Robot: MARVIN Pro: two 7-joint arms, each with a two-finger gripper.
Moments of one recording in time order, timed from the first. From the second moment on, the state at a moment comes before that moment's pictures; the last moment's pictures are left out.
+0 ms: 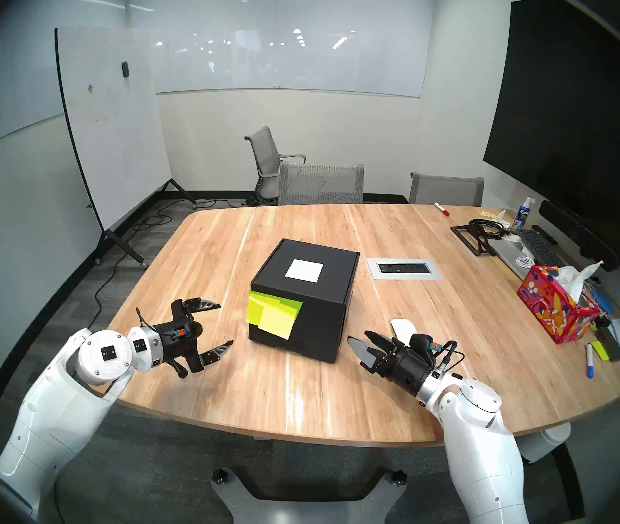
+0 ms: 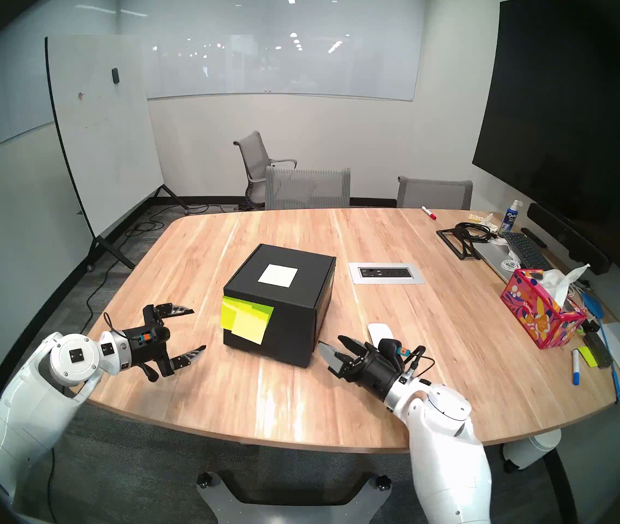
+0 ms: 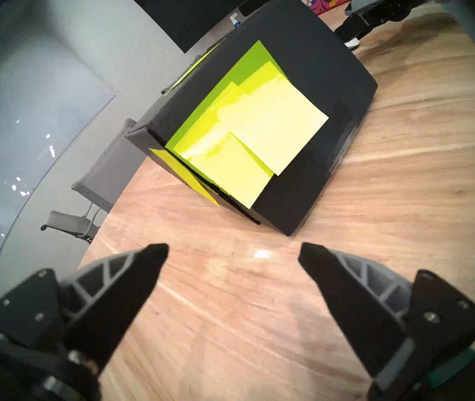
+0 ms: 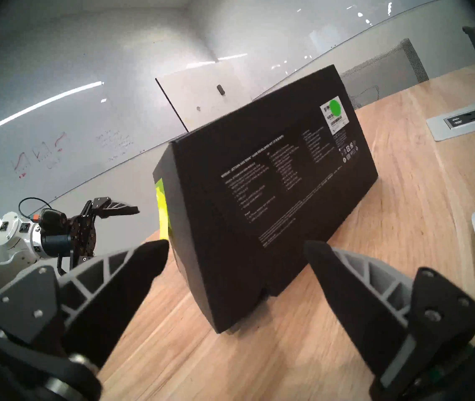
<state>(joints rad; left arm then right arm) 1.71 -0.85 -1.53 -1.73 0.15 -0.09 -0.64 -1.70 -1.48 1.71 -1.54 0.37 0.24 0.91</state>
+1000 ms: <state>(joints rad) 1.75 -0.84 -1.58 -1.78 0.10 -0.02 -0.70 -1.84 -1.46 1.75 -1.82 0.23 0.33 0.80</state>
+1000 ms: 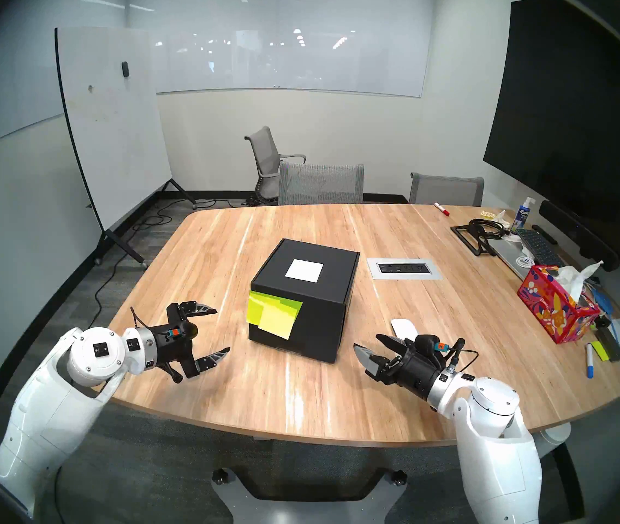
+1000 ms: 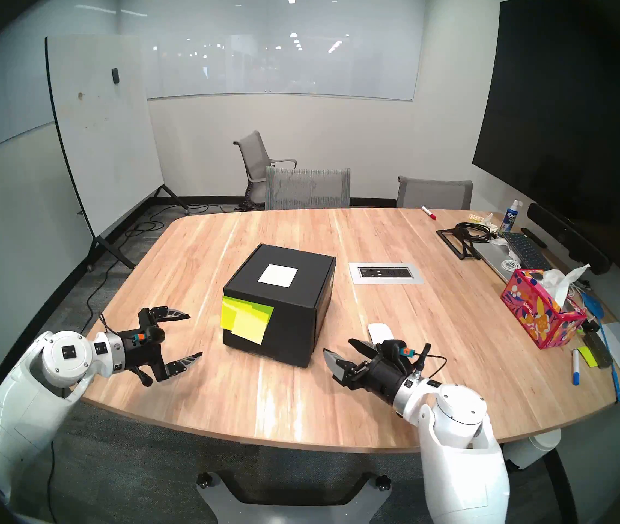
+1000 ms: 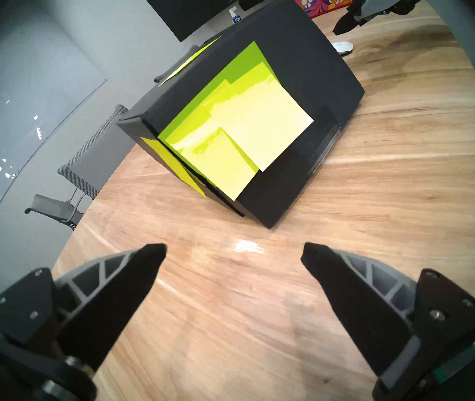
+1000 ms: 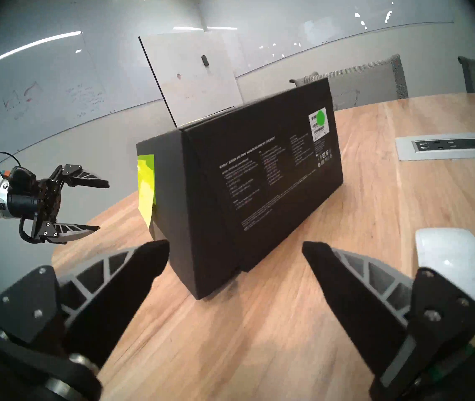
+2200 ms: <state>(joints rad) 1.82 -0.84 -1.58 -1.83 0.15 -0.01 -0.64 -2.21 -1.56 1.84 -2.26 0.09 0.58 0.61</state>
